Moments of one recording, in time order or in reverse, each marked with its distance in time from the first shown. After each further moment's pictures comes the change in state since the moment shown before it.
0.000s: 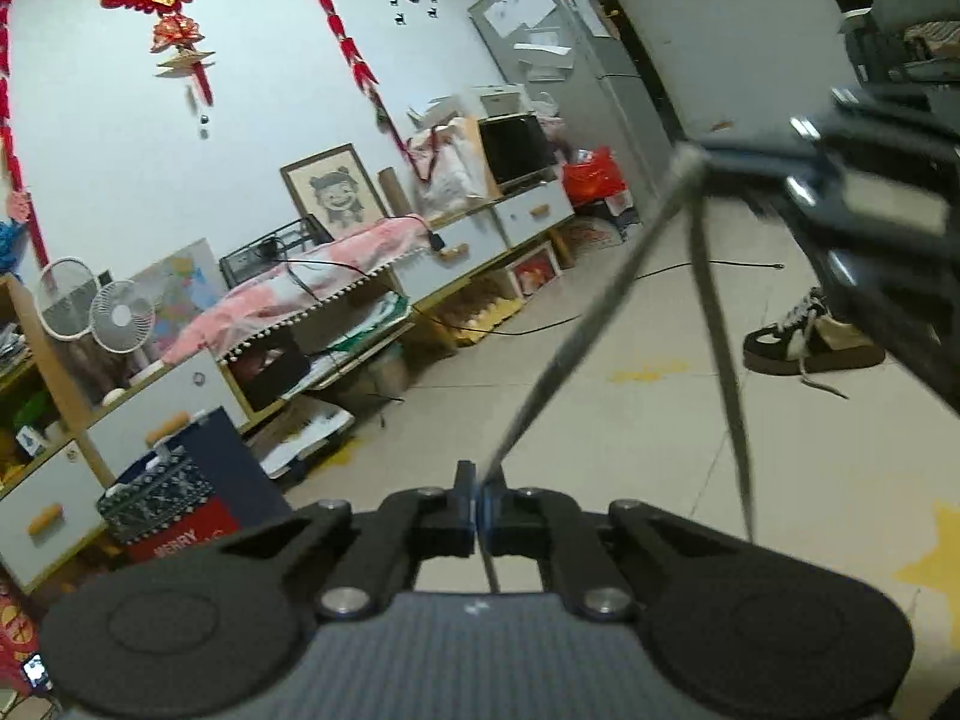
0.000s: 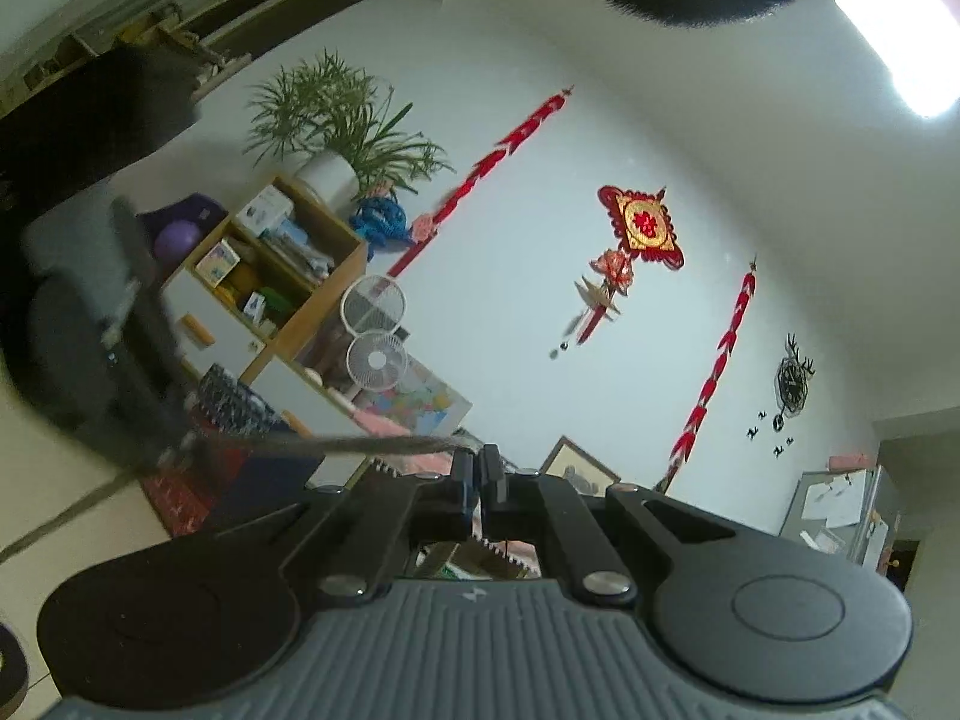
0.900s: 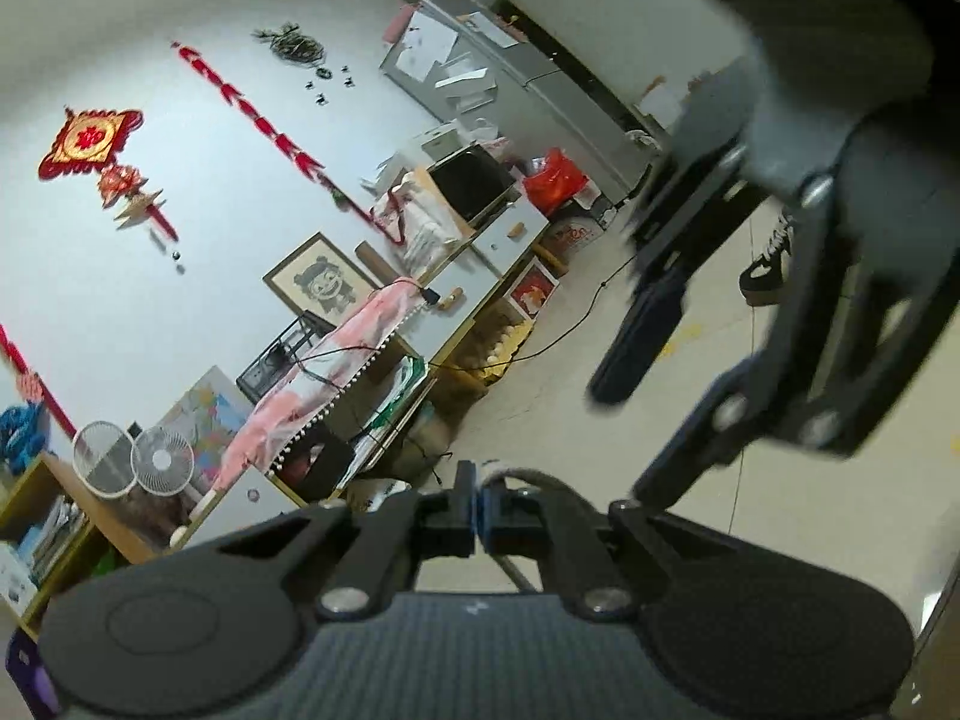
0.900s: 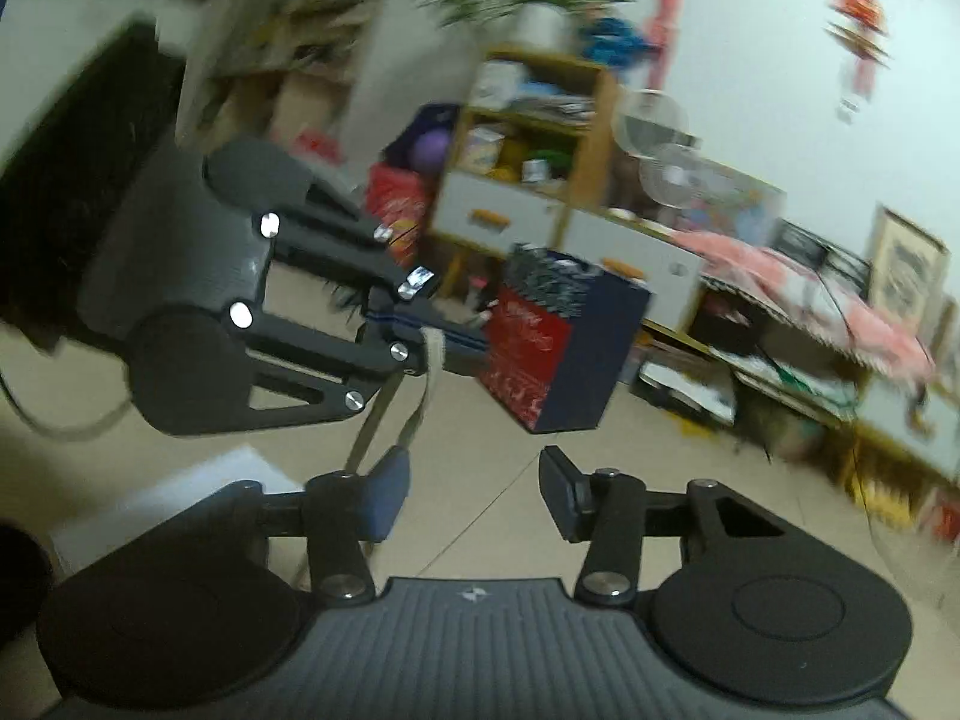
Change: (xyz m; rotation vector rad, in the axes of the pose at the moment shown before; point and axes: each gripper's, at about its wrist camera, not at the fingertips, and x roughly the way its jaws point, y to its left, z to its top) left arm -0.029 -0.025 -0.002 0.360 -0.089 0.061; right arm 0.074 -0.028 0.017 0.277 0.362 0.805
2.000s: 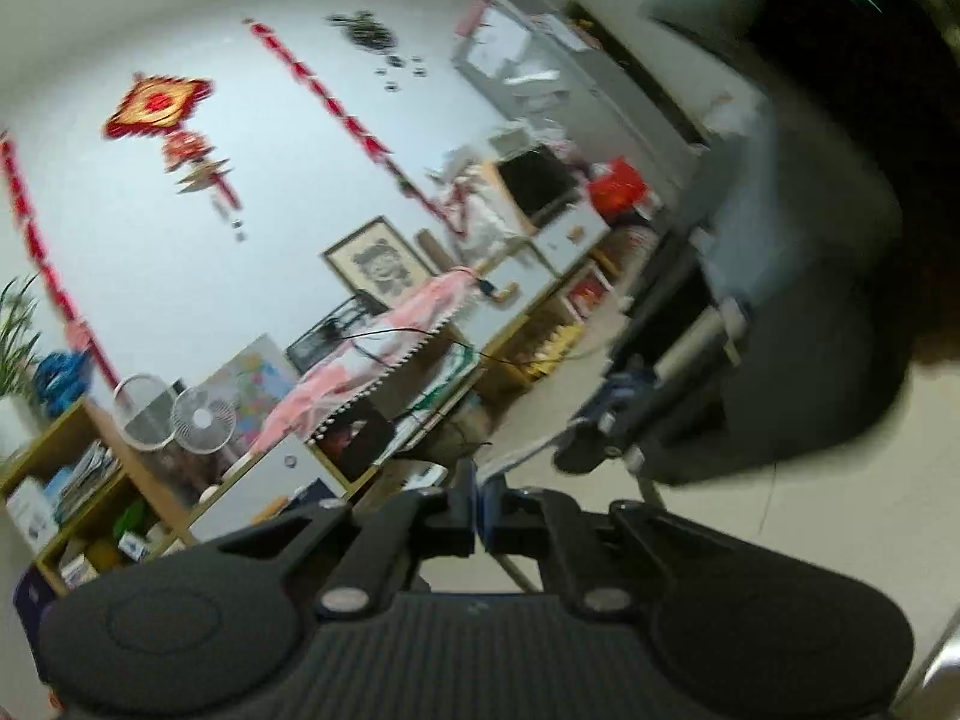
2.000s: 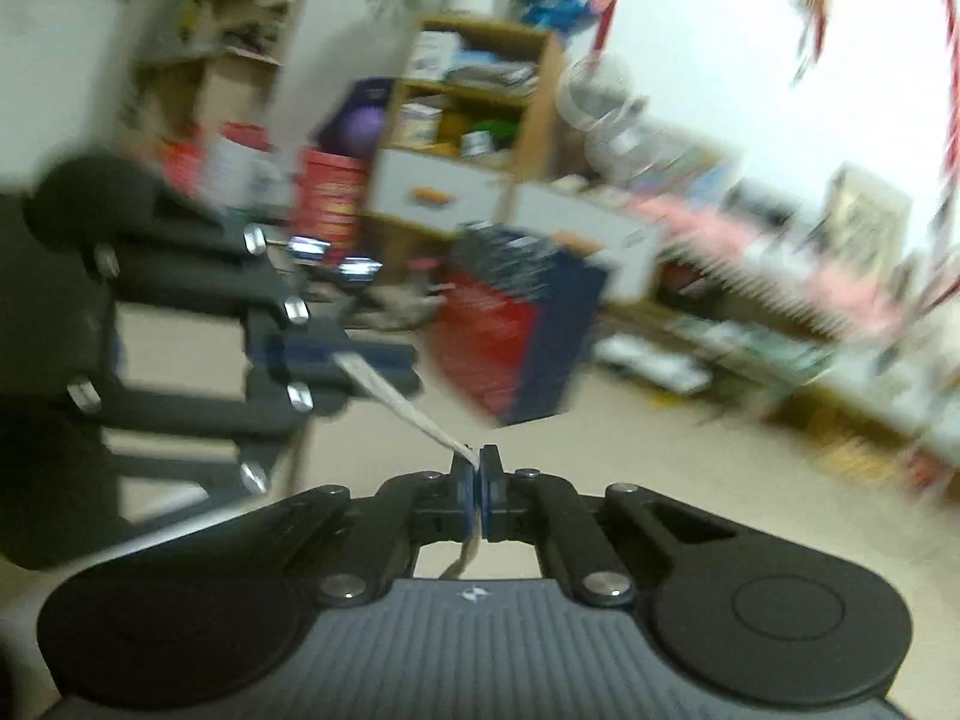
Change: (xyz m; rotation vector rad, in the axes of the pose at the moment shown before) left arm -0.012 0.008 -0.018 -0.157 0.004 0.110; right arm 0.045 0.046 0.019 0.046 0.026 -0.306
